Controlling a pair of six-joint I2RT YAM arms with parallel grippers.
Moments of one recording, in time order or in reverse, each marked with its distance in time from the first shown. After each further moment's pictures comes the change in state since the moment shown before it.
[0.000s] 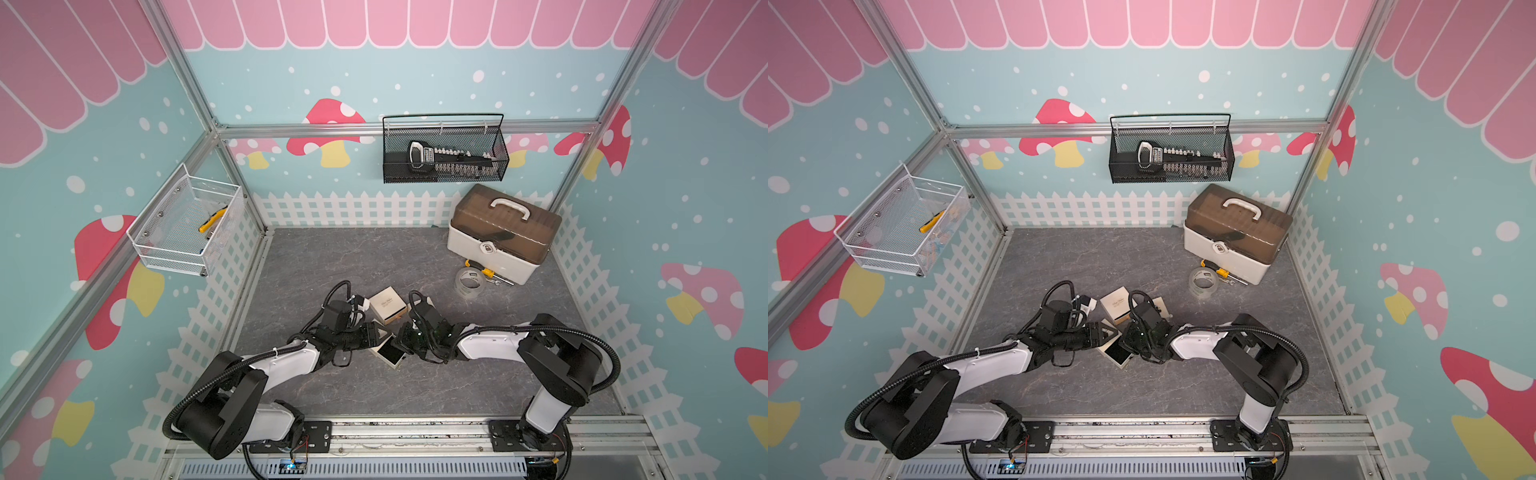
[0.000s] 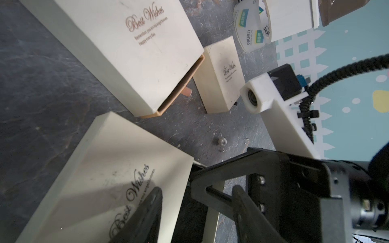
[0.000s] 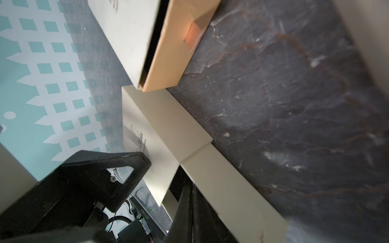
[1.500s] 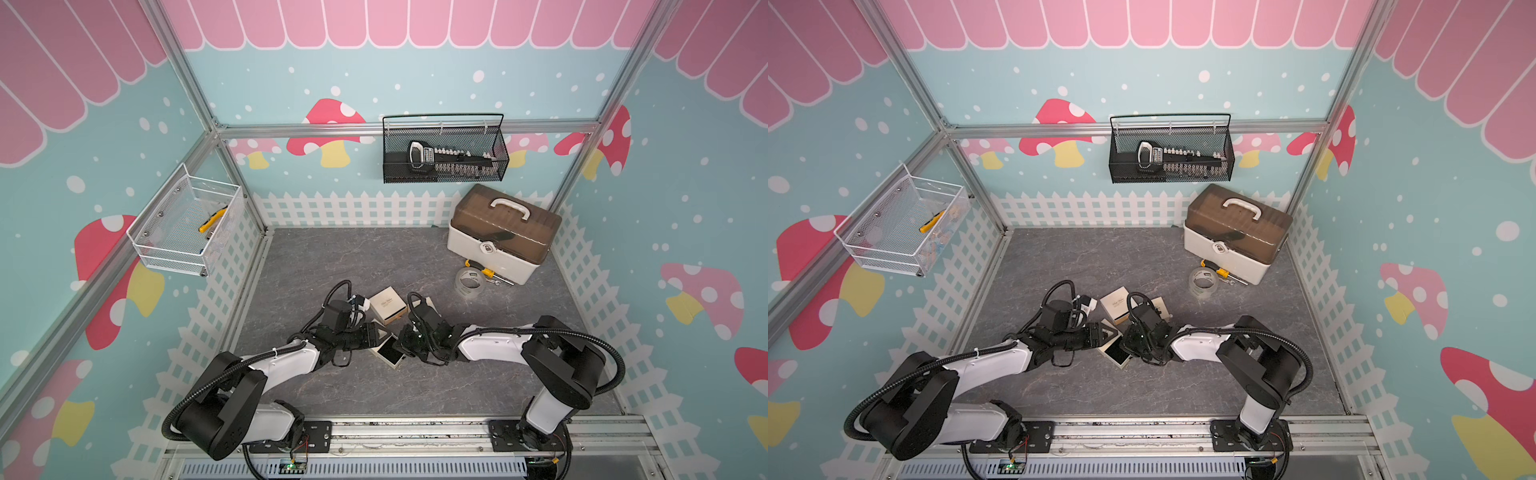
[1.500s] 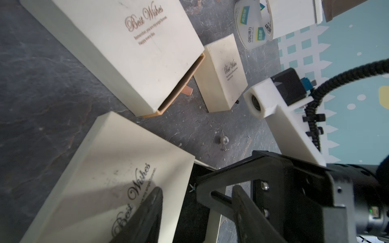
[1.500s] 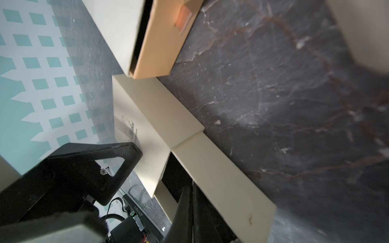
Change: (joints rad) left arm 0.000 -0.003 0.007 -0.024 -0.006 0.024; right arm 0.015 -0.020 0.000 -0.063 0.019 -0.018
